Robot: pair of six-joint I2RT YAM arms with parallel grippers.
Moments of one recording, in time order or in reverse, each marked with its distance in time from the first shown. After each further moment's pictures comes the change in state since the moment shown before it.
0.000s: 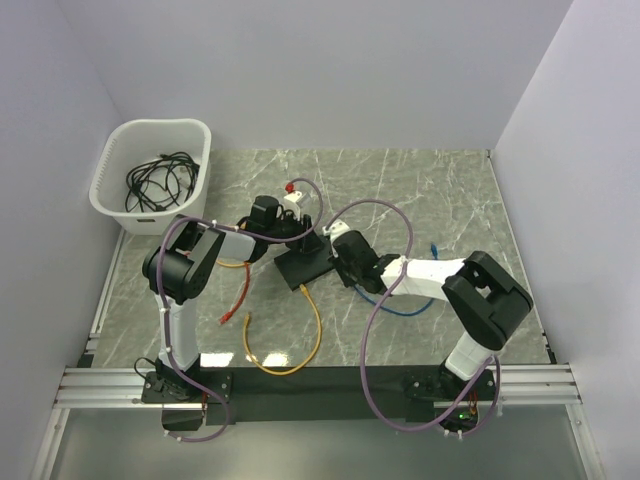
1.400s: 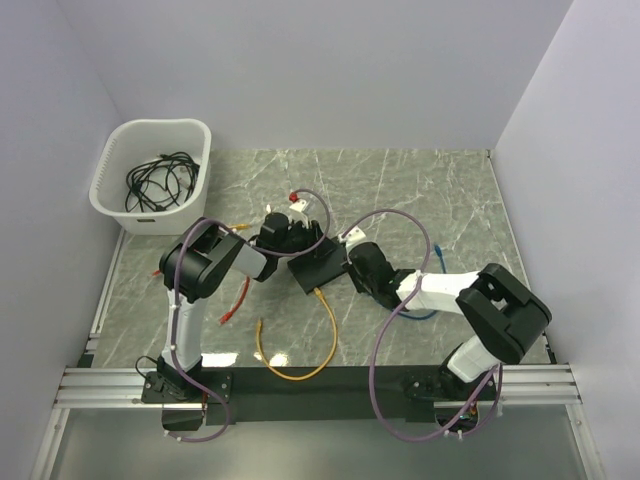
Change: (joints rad) left arm -0.109 0.075 -0.099 0.370 -0.151 -0.202; right arm -0.011 -0.116 -0.197 0.170 0.066 -0.006
